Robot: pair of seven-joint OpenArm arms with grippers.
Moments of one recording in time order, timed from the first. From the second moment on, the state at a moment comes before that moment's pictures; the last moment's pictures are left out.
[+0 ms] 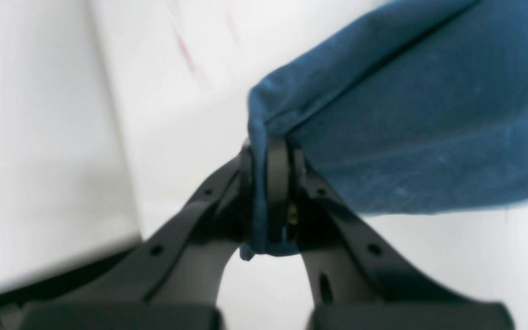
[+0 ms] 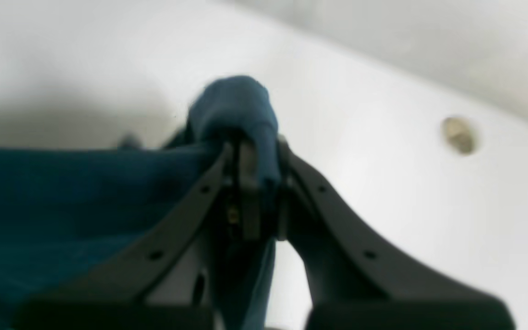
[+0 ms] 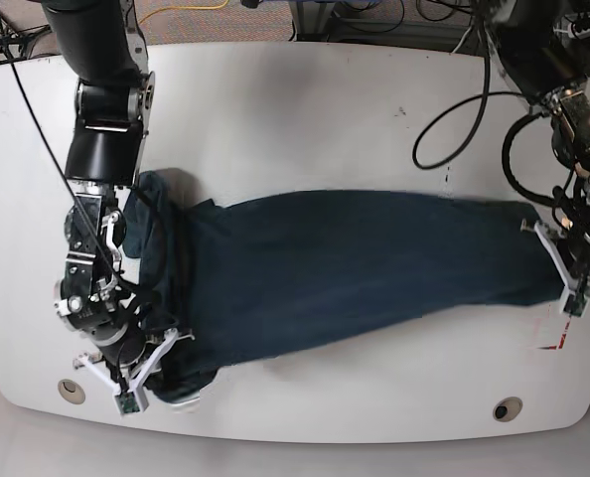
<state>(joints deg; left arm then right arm) -15.3 -15.9 -26.4 109.7 -6.0 -42.9 75.4 32.0 12.4 4.5 79.1 7.4 24.3 -46.8</state>
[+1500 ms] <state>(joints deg) -54.6 -17.8 -21.4 95.4 -7.3 -37.2 78.6 51.9 22.0 11.4 80.0 9.4 34.7 -50.6</state>
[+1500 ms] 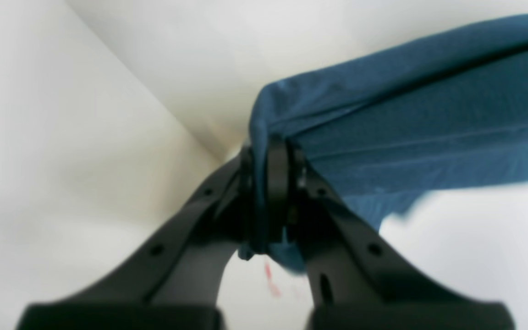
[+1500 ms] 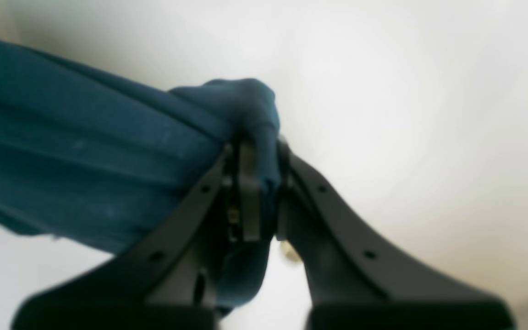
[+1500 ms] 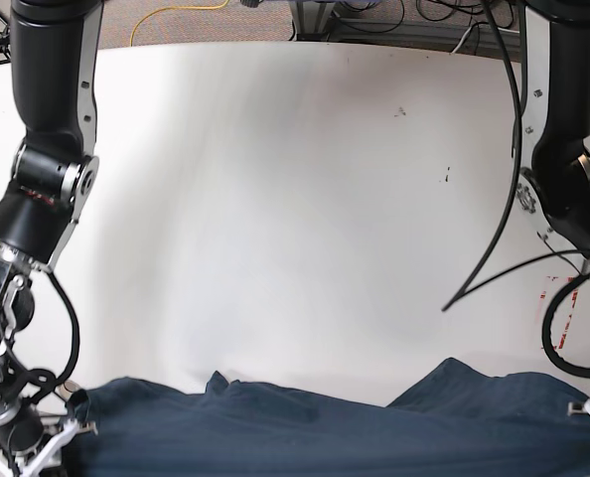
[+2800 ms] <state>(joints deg) 6.3 -17.5 -30.9 101.5 -6.8 -43.3 67.9 -4.0 8.9 26.9 91.4 8.2 37.3 -46.4</state>
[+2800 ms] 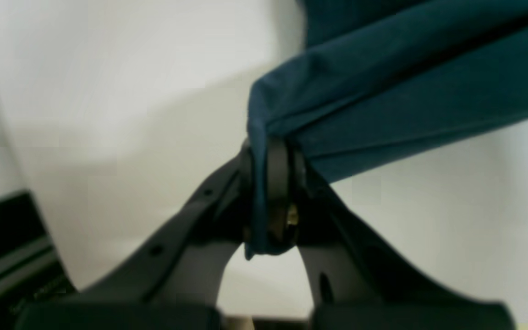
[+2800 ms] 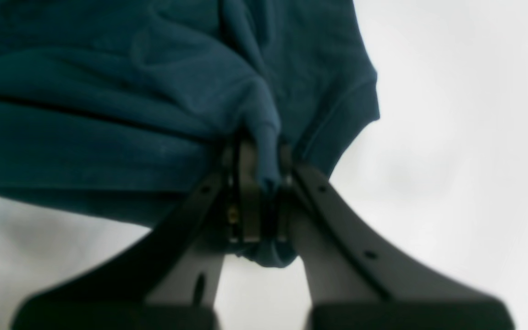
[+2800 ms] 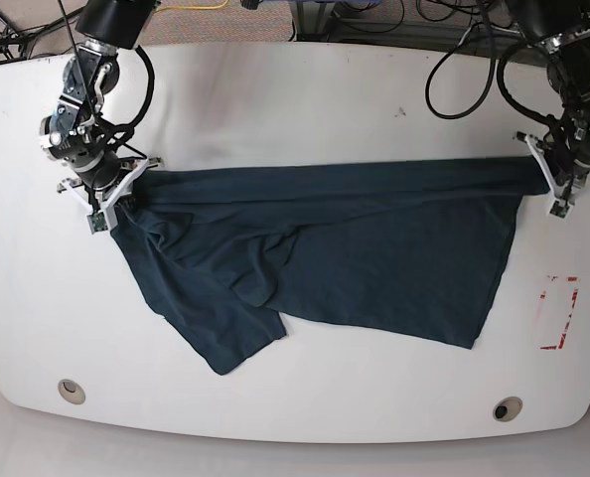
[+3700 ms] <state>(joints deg) 9.9 -17.6 -32.0 101.5 -6.4 -43.2 67.2 -11.2 6.7 26.8 94.0 7.9 37.0 -46.5</state>
